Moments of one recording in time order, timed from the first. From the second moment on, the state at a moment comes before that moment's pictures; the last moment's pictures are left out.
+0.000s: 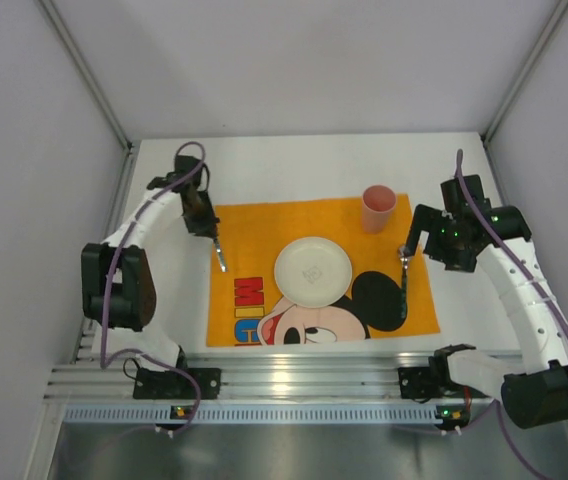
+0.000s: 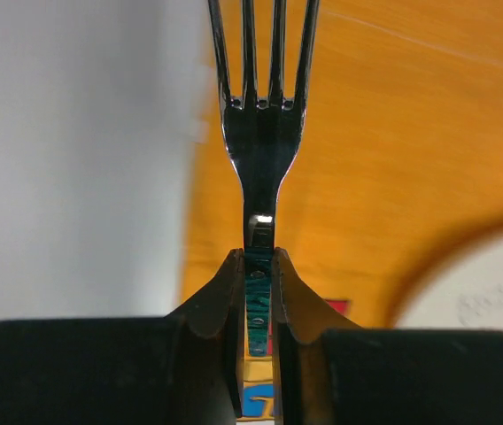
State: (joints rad) left arm -0.06 1.71 1.32 -0.79 0.01 -0.44; right arm 0.19 1.12 1.21 -1.20 0.07 0.48
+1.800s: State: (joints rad) left arm -0.27 1.19 0.22 0.51 -0.46 0.03; right arm 0.20 0.43 1.14 -0.80 0.04 0.61
